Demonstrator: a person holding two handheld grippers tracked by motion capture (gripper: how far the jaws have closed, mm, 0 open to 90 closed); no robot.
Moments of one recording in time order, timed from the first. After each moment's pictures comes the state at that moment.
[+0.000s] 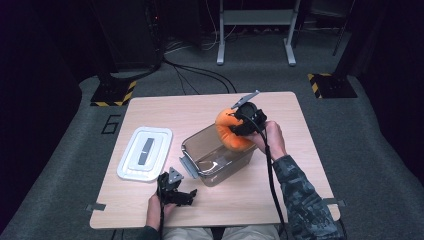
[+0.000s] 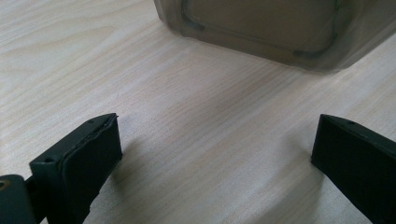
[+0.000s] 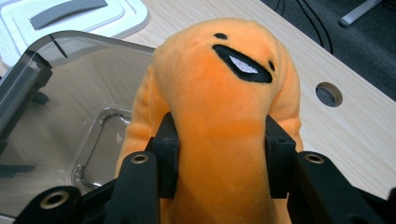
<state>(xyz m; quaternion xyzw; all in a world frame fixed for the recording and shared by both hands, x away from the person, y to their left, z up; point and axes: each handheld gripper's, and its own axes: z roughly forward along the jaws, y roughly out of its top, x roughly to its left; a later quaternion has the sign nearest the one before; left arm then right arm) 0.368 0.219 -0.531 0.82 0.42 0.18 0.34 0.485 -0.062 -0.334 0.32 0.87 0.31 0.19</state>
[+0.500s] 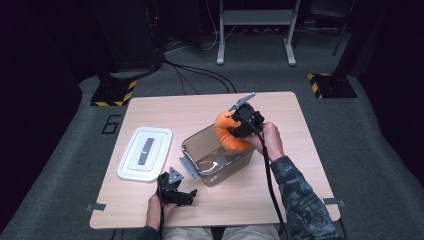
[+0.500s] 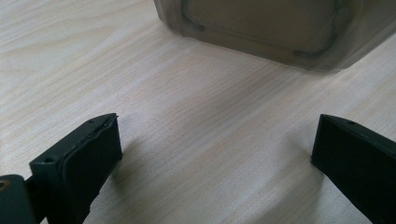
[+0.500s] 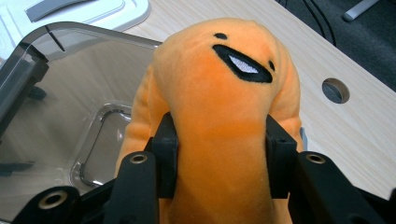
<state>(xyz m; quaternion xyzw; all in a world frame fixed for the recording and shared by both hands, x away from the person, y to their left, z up) 0.368 0.219 -0.531 0.82 0.42 0.18 0.34 0.486 -0.056 -0.342 0.32 0.88 0.30 0.18</state>
